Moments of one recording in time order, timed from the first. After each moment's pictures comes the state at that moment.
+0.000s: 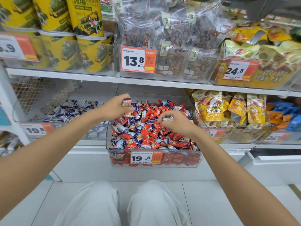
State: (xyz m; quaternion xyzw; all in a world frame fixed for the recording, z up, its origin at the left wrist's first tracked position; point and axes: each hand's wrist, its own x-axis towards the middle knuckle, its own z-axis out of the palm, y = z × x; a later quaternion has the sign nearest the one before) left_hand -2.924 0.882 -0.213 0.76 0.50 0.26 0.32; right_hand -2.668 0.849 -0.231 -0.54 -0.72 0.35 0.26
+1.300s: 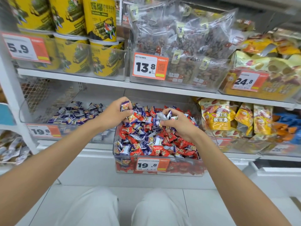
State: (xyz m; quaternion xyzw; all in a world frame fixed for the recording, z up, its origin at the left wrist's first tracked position) left_hand -2.947 0.876 -0.224 0.69 0.50 0.38 0.36; right_hand -2.686 0.871 -0.230 -0.51 -0.60 0.50 0.36
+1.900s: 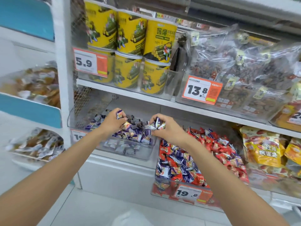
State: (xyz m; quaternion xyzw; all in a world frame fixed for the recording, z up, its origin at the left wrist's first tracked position) left_hand -3.089 0.907 -0.262 0.54 0.61 0.46 0.35; right_hand -2.851 0.900 -0.209 -0.43 -0.81 0.34 0.23
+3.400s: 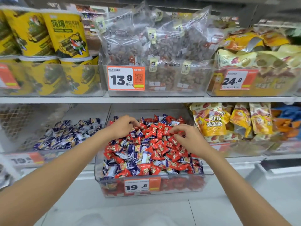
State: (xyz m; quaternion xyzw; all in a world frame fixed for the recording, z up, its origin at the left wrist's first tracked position) left_hand -2.878 0.944 -0.242 0.79 0.54 0.16 0.23; right_hand -2.616 0.868 -0.245 -0.58 -0.74 0.20 0.28
